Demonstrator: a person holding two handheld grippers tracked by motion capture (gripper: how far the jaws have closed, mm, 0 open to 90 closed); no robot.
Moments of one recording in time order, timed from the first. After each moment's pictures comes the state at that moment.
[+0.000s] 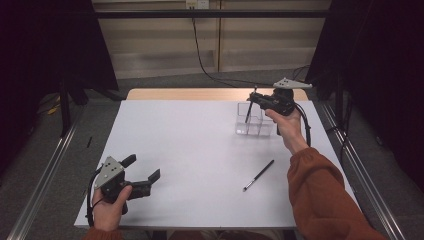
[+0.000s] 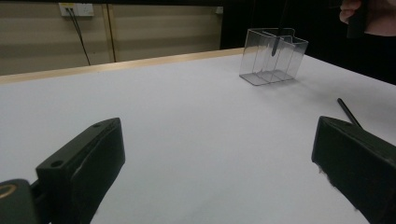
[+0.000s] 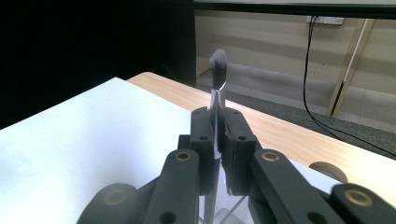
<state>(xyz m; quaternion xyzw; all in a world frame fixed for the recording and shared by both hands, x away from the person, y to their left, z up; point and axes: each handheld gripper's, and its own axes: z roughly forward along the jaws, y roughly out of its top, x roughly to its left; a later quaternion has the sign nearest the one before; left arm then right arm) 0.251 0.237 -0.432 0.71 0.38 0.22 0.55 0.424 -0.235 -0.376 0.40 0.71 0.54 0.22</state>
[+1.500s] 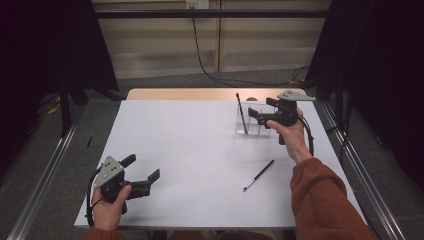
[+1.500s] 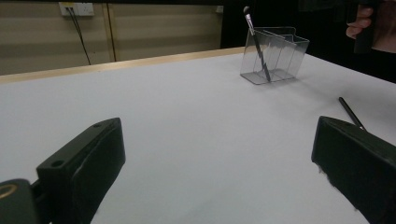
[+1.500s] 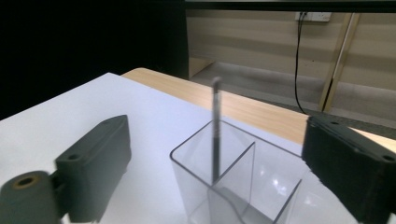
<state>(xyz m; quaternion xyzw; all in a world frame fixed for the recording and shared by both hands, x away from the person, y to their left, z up) 0.252 0.238 -0.432 0.71 0.38 0.22 0.55 0.404 -0.243 -0.400 0.42 0.69 0.54 0.23</state>
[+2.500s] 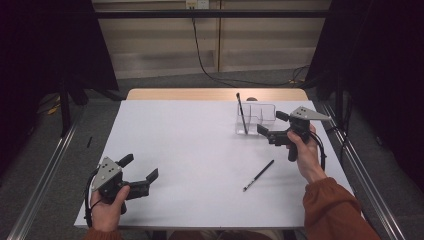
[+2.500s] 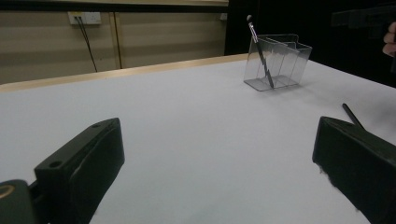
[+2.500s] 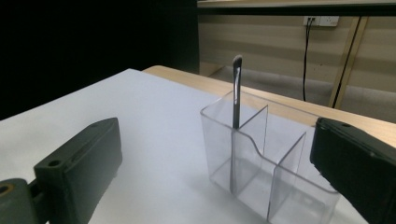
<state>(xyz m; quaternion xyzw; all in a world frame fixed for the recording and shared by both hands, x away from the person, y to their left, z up) 0.248 0.240 -0.429 0.70 0.38 0.24 0.56 0.347 -0.261 -0.408 0.40 0.69 0.56 0.23</state>
